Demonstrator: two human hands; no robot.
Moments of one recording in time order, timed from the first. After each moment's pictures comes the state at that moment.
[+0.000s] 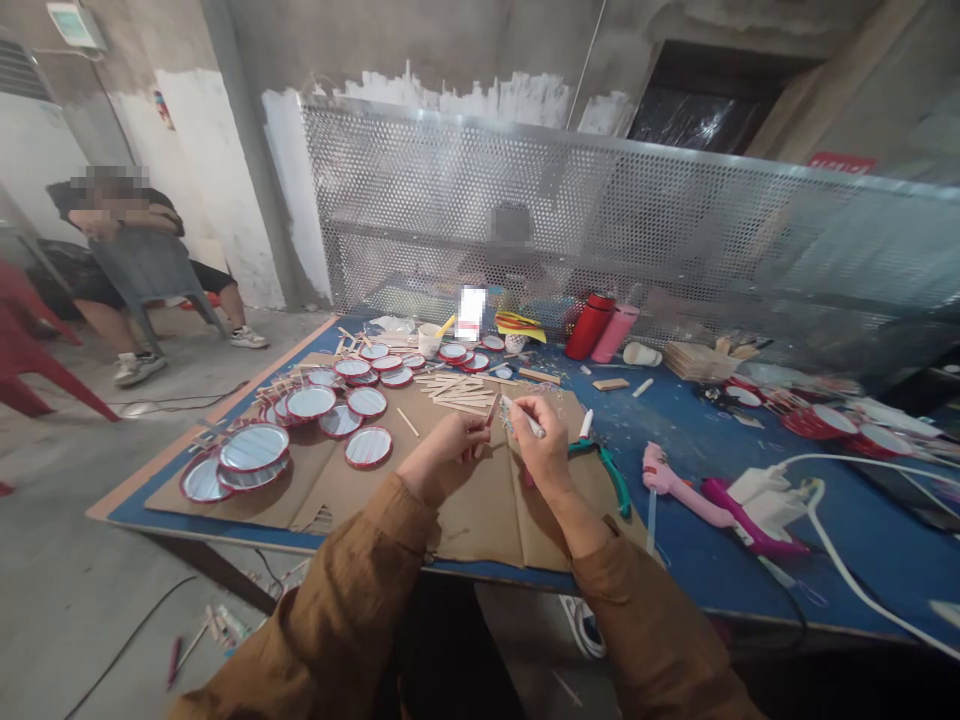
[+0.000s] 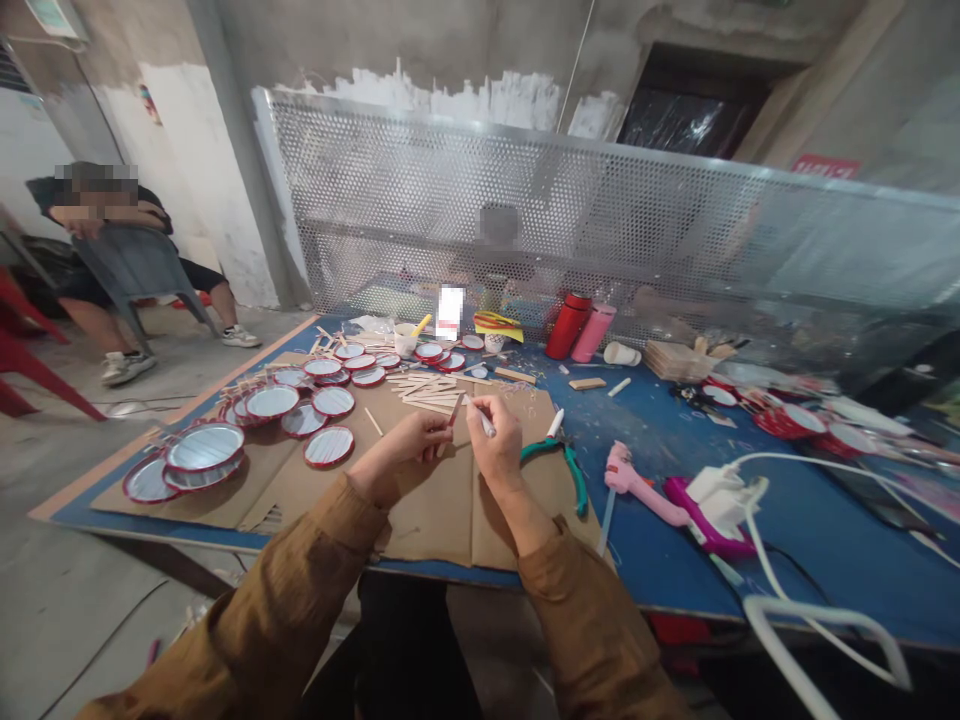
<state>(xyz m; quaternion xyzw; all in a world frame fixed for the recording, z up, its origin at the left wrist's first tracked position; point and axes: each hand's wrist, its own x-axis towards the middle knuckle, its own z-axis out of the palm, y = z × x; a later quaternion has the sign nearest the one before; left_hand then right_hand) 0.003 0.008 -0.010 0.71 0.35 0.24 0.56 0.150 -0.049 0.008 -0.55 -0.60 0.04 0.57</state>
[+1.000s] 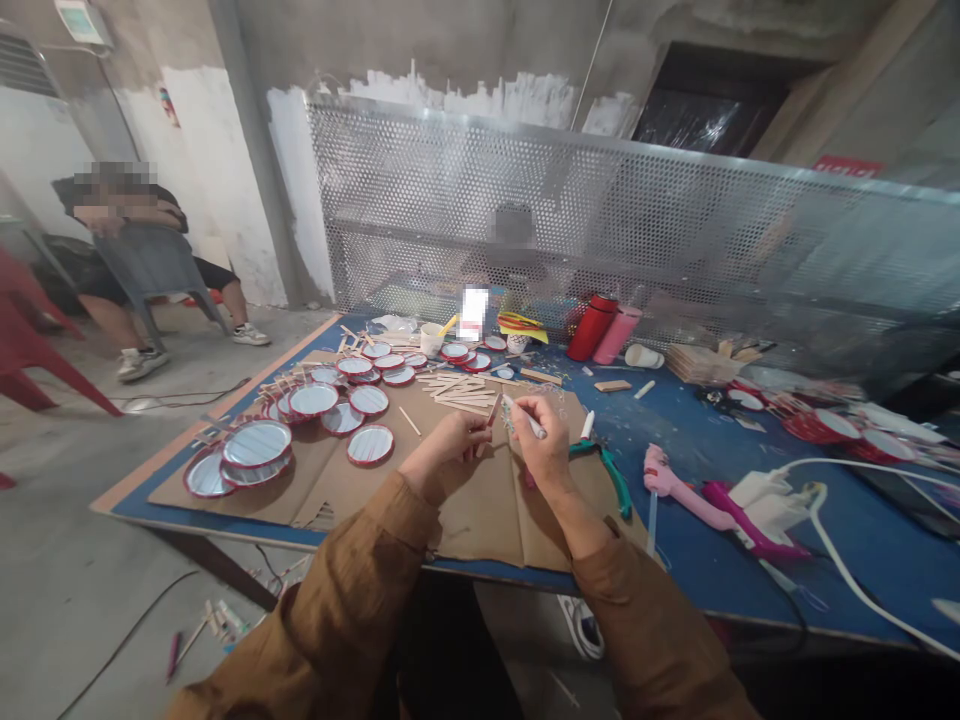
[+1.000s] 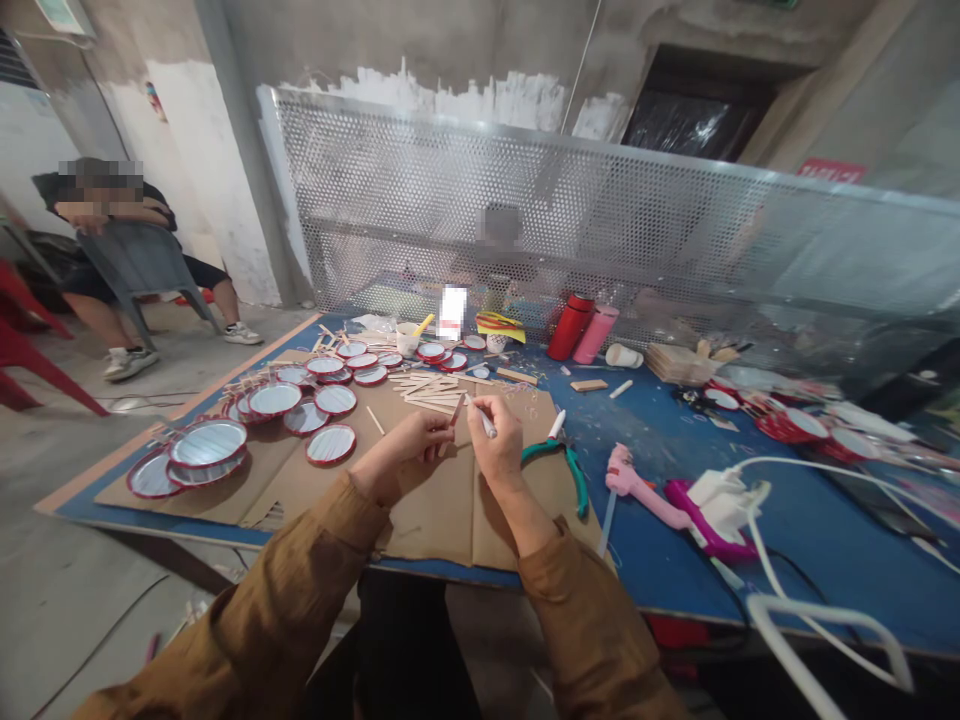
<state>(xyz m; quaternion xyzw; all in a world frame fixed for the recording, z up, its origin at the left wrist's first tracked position) 0.003 0.008 -0.011 0.71 0.34 0.26 0.56 0.152 -0.048 0.006 -0.54 -0.61 0.05 0.58</state>
